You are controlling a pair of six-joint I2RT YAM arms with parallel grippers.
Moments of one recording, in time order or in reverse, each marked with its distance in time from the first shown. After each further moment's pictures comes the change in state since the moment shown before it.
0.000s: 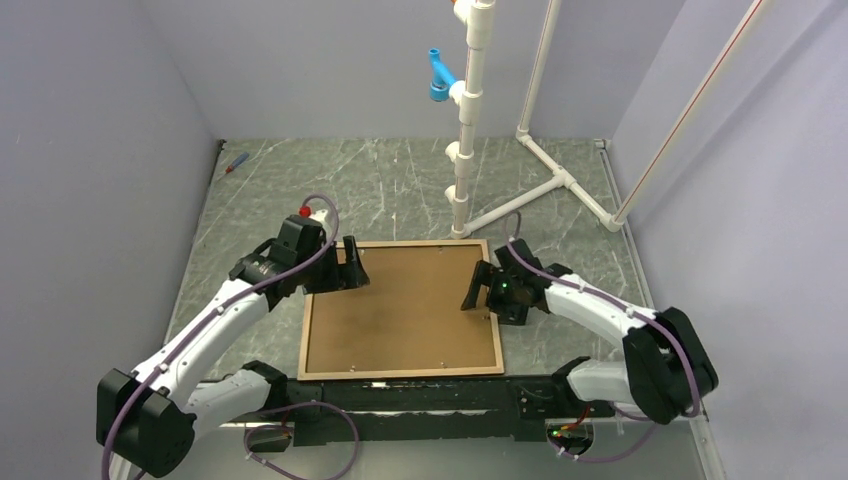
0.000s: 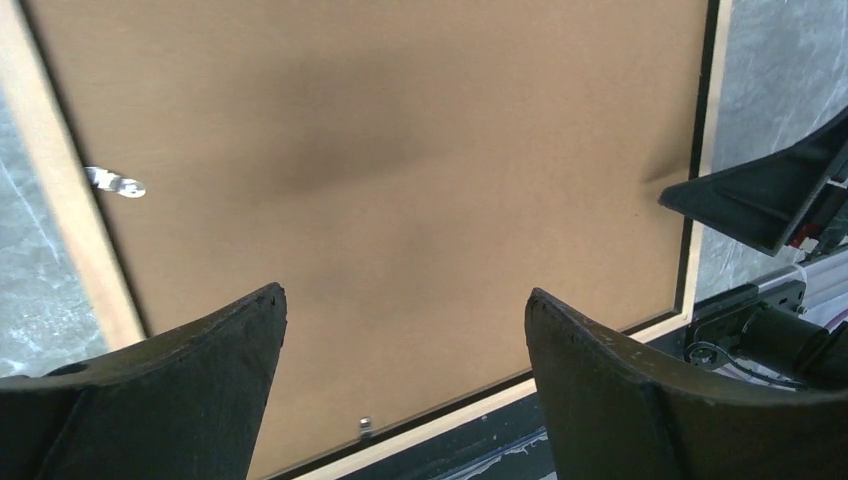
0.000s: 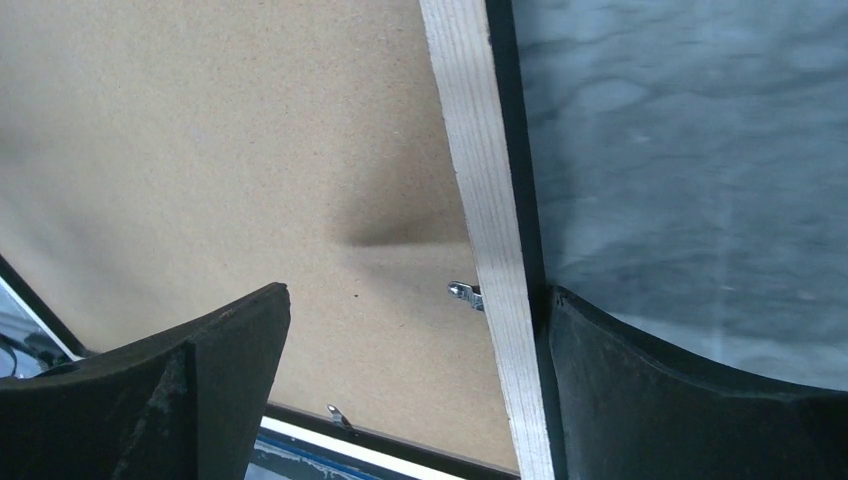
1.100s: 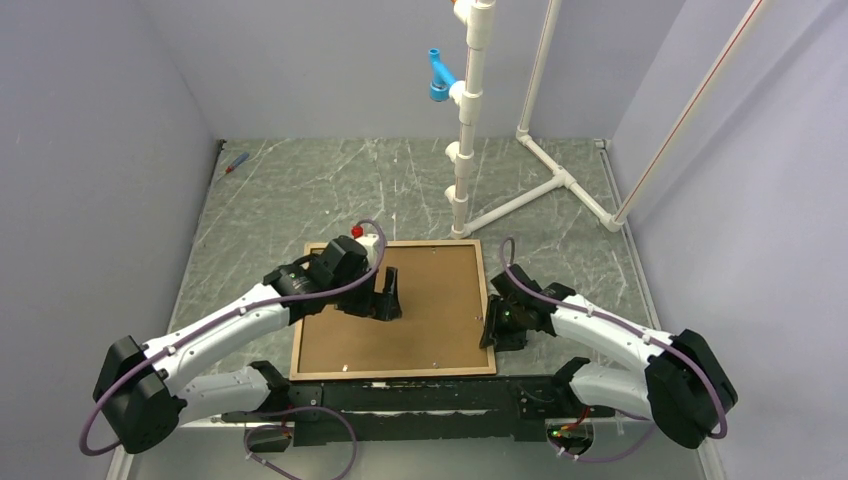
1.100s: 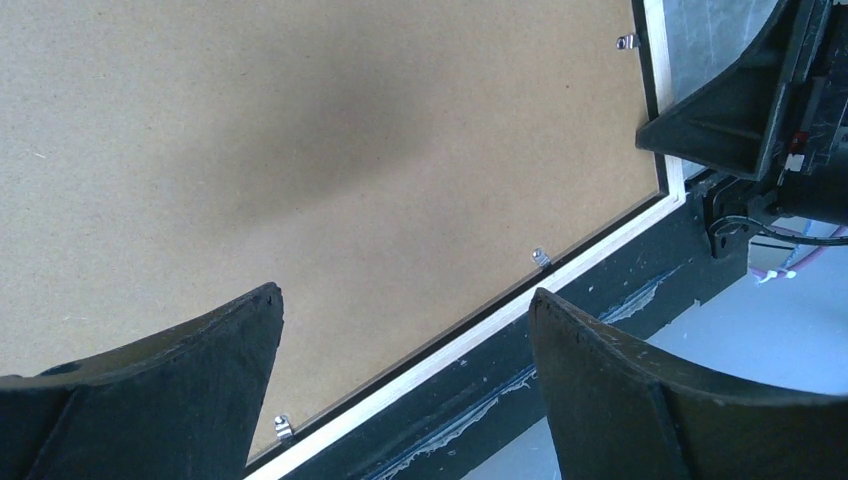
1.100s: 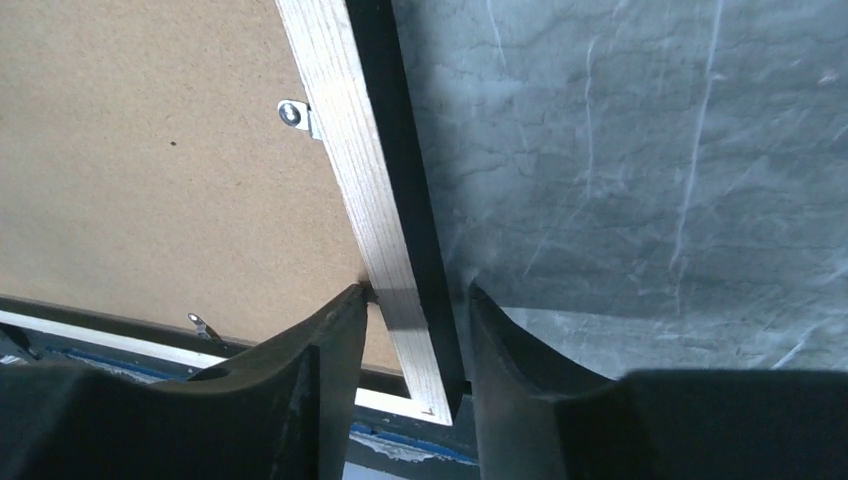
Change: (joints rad) left arm -0.327 0.066 -0.023 0.071 -0.011 -0.011; right arm 0.157 -0.134 -0.089 -0.171 0.030 0.022
